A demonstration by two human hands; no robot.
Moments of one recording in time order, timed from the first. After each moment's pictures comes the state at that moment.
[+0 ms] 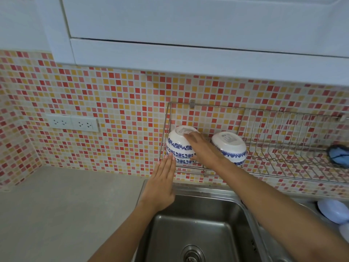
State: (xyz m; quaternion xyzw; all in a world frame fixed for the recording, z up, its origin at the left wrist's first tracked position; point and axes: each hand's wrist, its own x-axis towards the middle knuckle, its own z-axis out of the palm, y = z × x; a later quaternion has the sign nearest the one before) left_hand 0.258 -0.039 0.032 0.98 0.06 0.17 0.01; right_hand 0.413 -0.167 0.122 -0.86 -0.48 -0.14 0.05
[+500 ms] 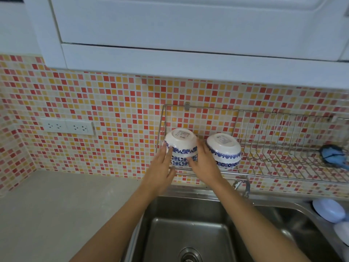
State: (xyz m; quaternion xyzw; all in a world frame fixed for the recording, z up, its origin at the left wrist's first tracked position) left_hand 0.275 -0.042 0.080 0.96 0.05 0.23 0.17; right_hand 0.391 -0.183 0.088 -0.86 -0.34 -0.12 0.35
